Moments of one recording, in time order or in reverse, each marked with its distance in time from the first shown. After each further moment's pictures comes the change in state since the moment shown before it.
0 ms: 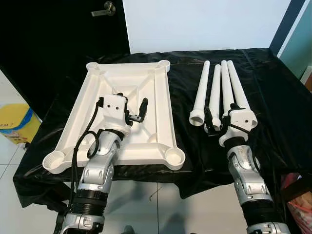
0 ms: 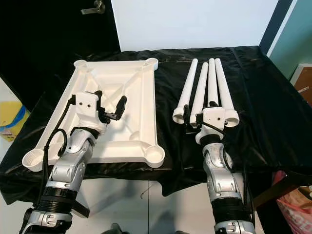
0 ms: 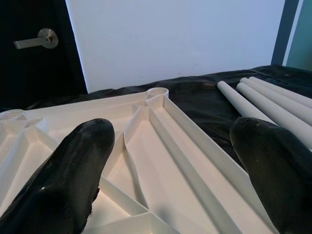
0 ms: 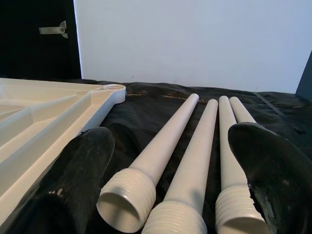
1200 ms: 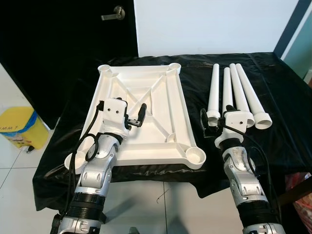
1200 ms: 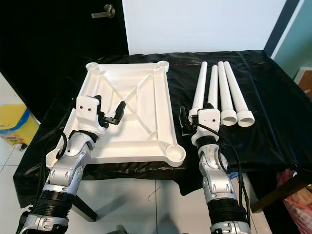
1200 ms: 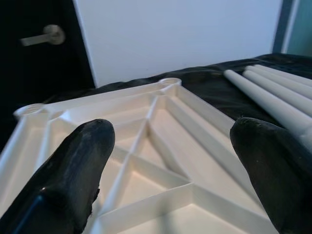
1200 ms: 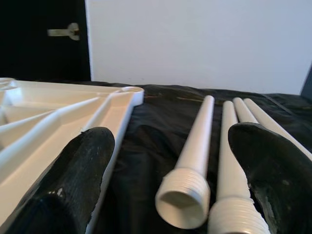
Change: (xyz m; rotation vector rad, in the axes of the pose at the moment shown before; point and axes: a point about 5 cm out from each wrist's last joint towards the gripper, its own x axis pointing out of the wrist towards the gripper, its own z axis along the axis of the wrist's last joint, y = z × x) left arm -0.002 -0.004 -0.005 0.024 0.040 -0.039; right arm -0.001 0.002 -0.002 -0.008 0.009 -0.019
